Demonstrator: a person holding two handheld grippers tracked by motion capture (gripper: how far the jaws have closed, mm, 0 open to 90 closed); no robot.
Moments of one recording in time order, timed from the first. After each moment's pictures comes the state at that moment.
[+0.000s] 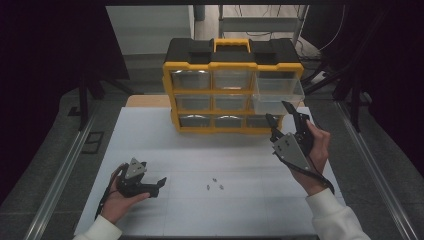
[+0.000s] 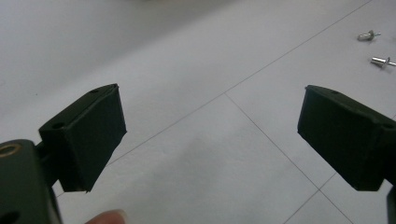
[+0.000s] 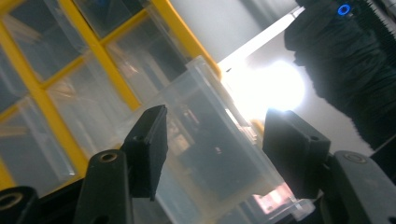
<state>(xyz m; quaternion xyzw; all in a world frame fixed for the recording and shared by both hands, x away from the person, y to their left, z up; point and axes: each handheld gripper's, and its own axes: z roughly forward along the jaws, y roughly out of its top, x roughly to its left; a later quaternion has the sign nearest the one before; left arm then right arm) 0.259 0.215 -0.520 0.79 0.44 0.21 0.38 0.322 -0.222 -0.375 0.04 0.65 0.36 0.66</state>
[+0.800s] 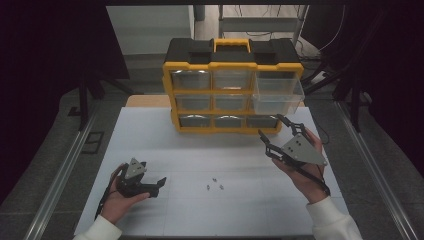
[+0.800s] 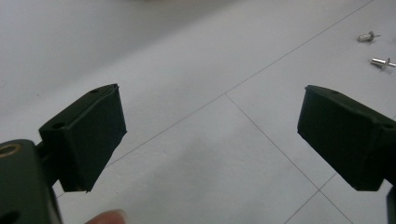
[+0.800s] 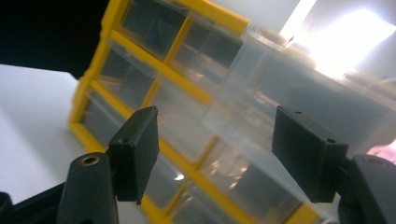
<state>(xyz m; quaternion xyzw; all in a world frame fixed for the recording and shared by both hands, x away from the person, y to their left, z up) 0.259 0.215 -0.520 0.79 0.44 0.21 0.38 0.315 -0.230 -0.396 0.16 0.70 0.51 0.48</state>
